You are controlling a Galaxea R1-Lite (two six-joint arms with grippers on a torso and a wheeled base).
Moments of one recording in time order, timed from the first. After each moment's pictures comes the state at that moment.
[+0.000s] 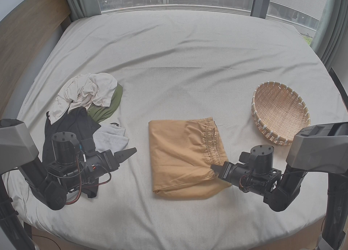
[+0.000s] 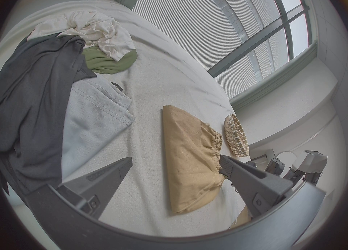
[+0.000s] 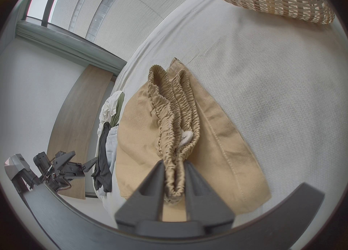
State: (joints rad) left arm -0.25 2.01 -0.44 -1.23 -0.33 -0.55; right arm 0.48 2.28 -0.58 -1.29 0.11 0.74
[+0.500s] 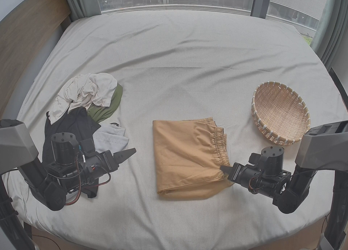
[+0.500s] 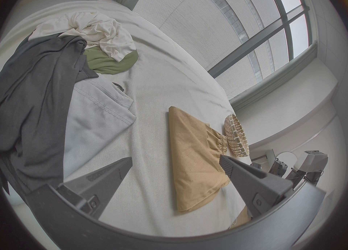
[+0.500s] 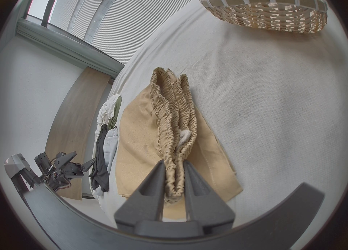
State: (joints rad) left arm -0.25 2.01 -0.43 -1.24 -0.33 -0.55; right arm 0.45 2.23 -0.48 -1.34 0.10 0.71
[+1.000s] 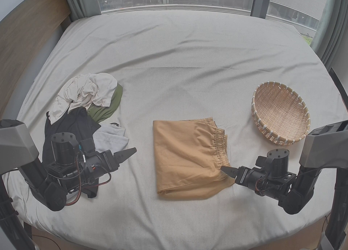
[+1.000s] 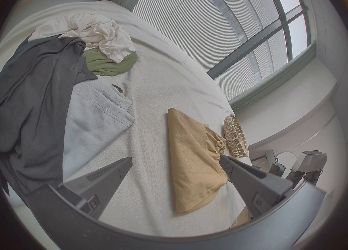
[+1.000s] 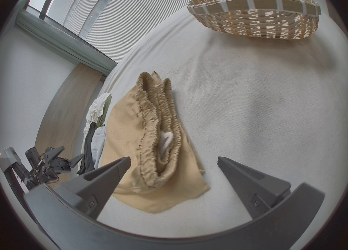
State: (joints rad) left arm -0.26 2.01 -0.43 -1.26 -0.33 -0.55; right arm 0.41 2.23 -0.42 -1.34 0.07 0.65
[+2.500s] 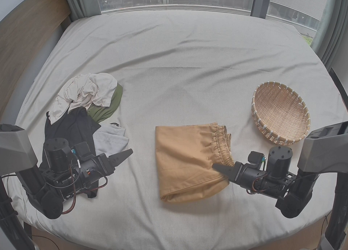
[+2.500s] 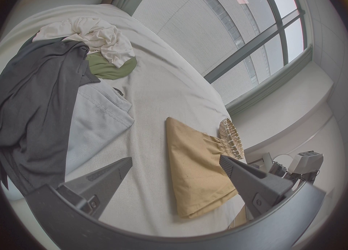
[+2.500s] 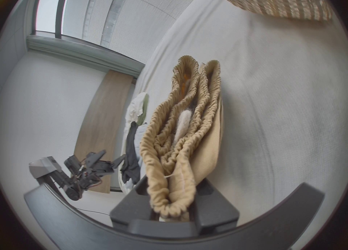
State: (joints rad) left arm -0.25 2.01 -0.31 -1.45 -0.33 -0.58; right arm 0.49 2.17 -0.41 -1.54 0.31 0.80
